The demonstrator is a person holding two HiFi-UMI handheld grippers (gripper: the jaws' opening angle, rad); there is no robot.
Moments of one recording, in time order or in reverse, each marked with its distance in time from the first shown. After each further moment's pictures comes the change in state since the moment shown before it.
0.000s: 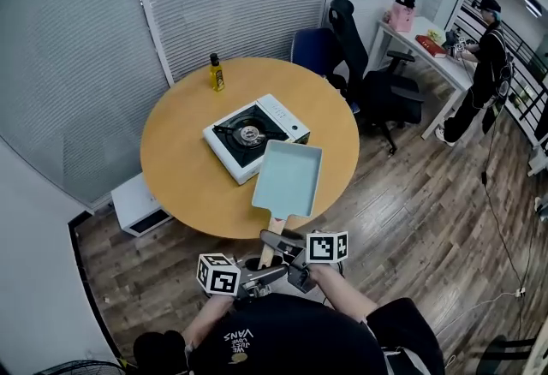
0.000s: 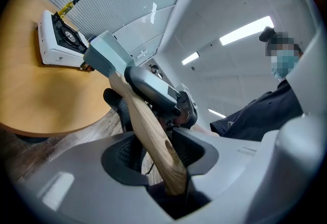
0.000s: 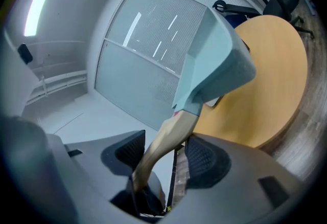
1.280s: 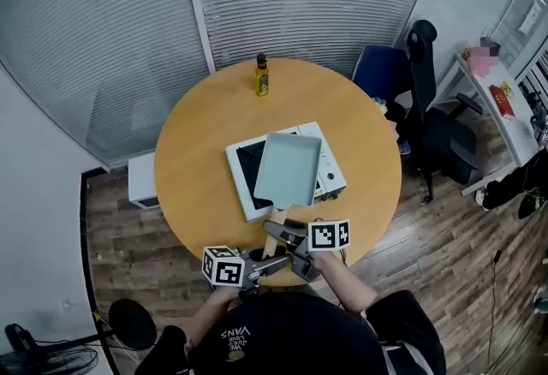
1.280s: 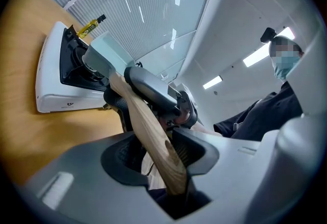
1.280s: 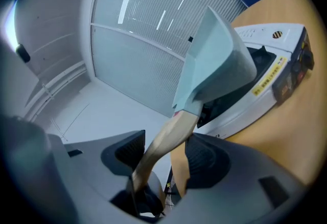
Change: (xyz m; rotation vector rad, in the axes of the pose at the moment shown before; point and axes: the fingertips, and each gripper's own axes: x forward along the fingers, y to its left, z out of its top) left arm 0.039 0.153 0.164 -0.108 -0.290 0.215; right arm 0.115 -0.099 0.144 0.001 0.348 0.136
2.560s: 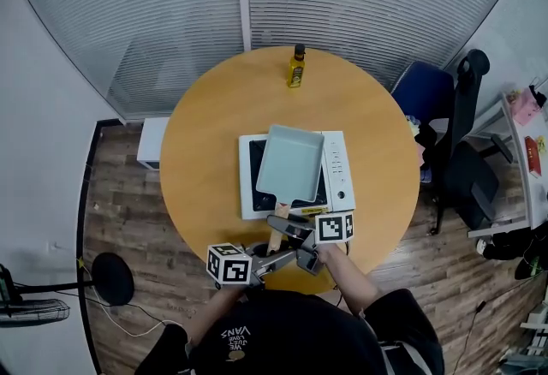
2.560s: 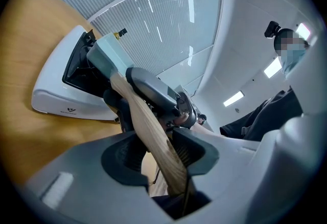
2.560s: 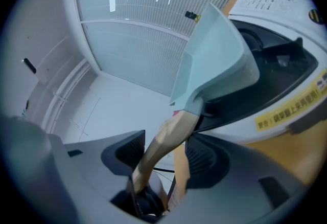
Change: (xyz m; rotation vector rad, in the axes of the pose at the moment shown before) left arm 0.042 0.043 0.033 -0.104 -0.213 0.200; right arm 0.014 -0.039 0.026 0.070 0.255 0.161
